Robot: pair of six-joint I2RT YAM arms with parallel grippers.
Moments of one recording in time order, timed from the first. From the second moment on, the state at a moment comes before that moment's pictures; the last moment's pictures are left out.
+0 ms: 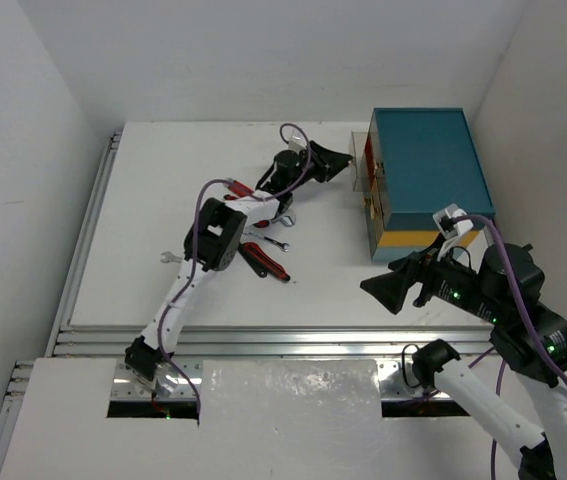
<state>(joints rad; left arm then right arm) -0.52 2.74 2.12 0.69 0.32 -1.39 0.46 0.53 1.05 -0.83 -0.37 0.38</state>
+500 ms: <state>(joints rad) -0.43 2.49 1.70 0.73 0.36 -1.35 0.46 0.64 1.02 -0.81 -0.39 0.38</state>
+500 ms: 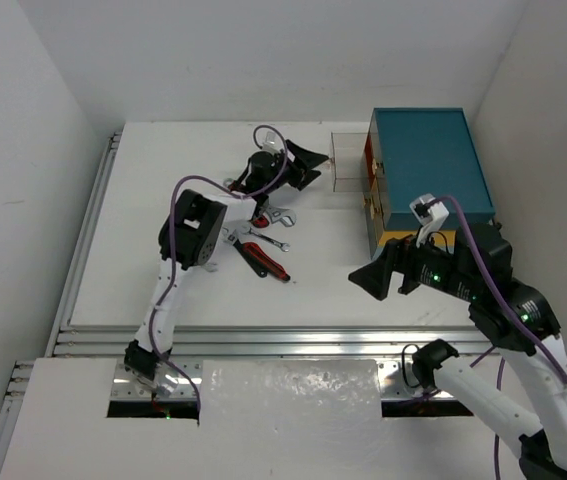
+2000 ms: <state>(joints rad) -0.28 0.40 0.86 -0.70 -0.49 -0.52 0.74 2.39 1.93 -0.66 0.05 -0.23</state>
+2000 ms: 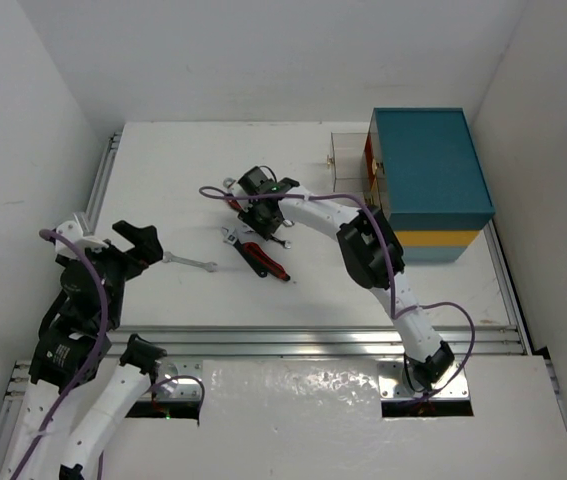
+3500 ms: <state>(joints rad) -0.28 0.33 0.85 -0.69 -0.48 -0.51 0.74 2.22 1.80 -0.84 0.04 -0.14</state>
